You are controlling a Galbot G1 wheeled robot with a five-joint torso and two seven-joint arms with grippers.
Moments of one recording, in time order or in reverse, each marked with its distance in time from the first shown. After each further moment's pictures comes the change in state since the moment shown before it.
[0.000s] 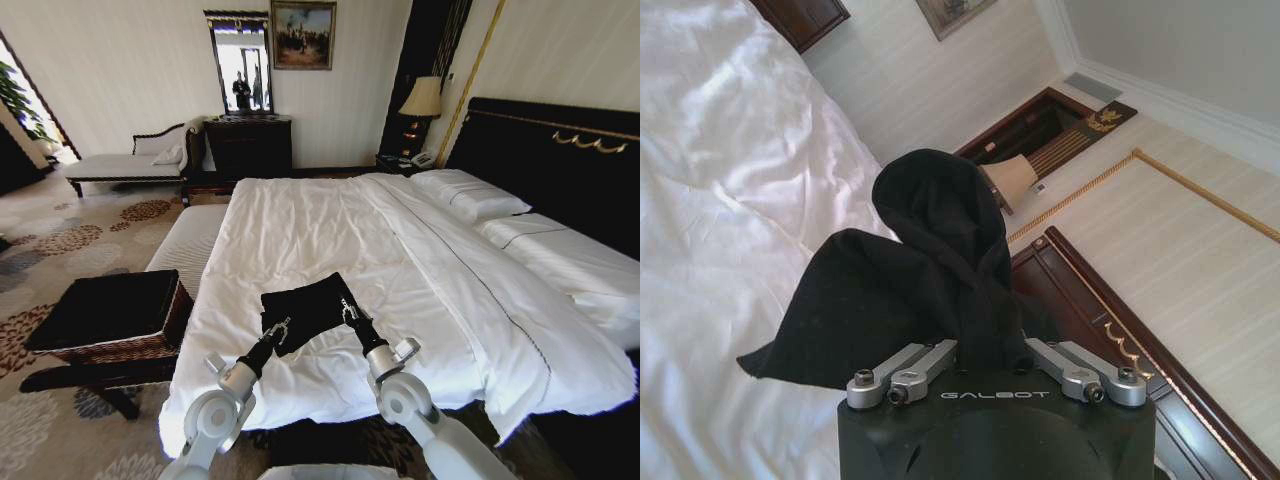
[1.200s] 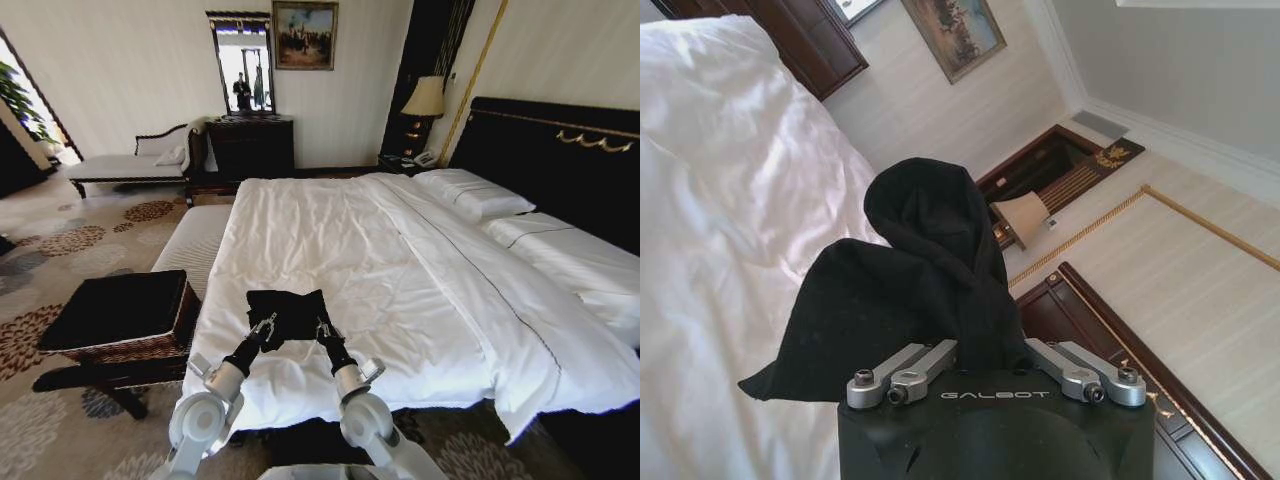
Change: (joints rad) left arm 0.030 0.010 -0.061 -0.014 -0.017 -0.039 0.017; right arm -0.060 0.216 -0.076 -0.079 -0.159 -0.017 0.025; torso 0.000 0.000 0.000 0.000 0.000
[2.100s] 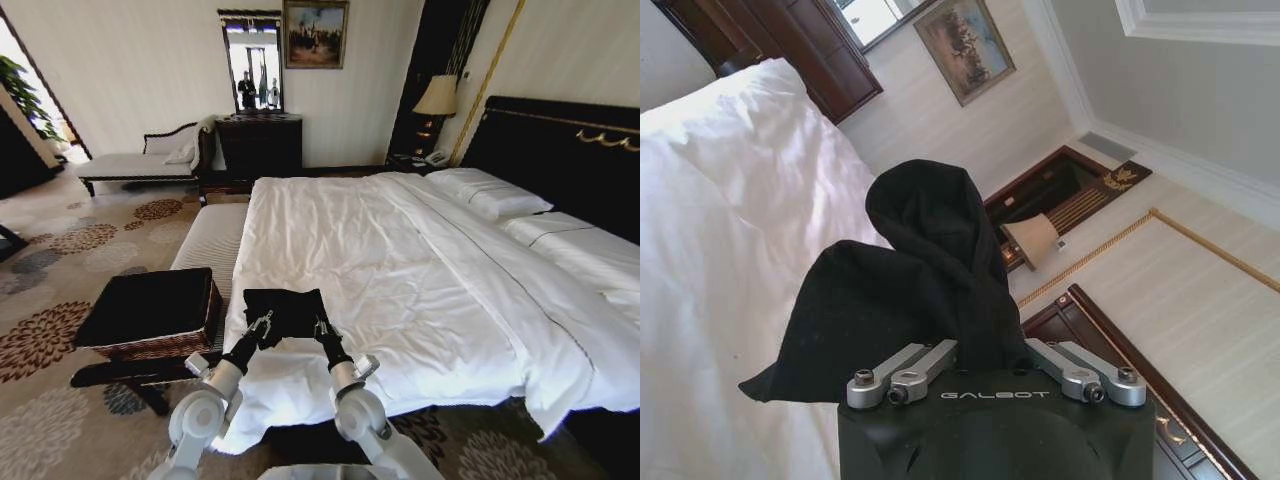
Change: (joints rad) left arm -0.020 -0.013 -0.015 0.029 -0.006 -0.015 0.012; right arm 0.045 0.036 -0.021 -0.063 -0.008 0.003 0.024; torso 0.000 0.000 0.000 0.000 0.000
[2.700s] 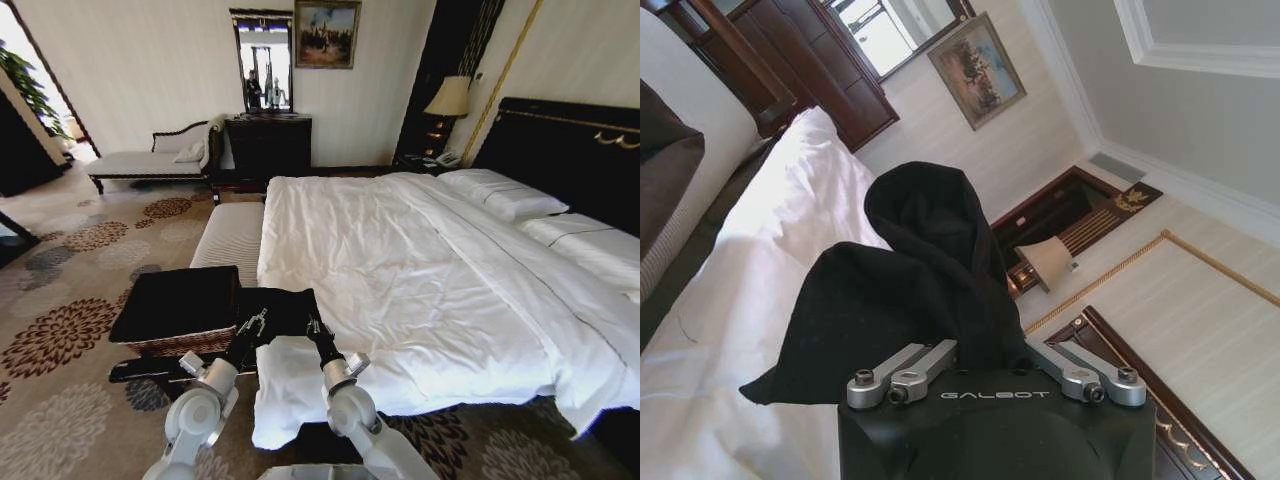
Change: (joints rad) left arm -0.009 0.000 -0.020 0.022 0.006 -0.012 0.012; right arm 0.033 0.015 -0.024 -0.039 -0.003 0.021 -0.011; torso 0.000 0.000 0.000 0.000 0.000
